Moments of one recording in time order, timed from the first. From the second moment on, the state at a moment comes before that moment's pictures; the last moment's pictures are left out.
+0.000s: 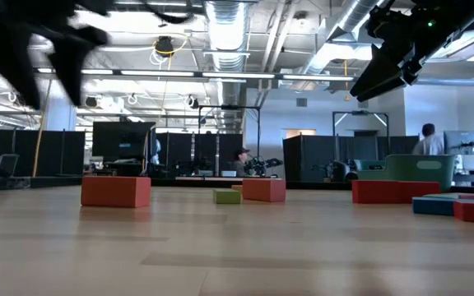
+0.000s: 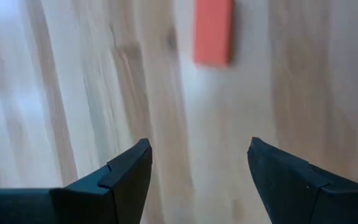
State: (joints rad) left arm -0.54 1.47 1.12 -1.13 -0.38 -0.39; right arm 0.08 0.90 0.66 -0.49 0.58 0.40
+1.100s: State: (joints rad) left arm -0.17 1.47 0.81 -0.41 0.07 -0.06; right arm 0.08 0.91 0.66 -0.49 0.58 0.40
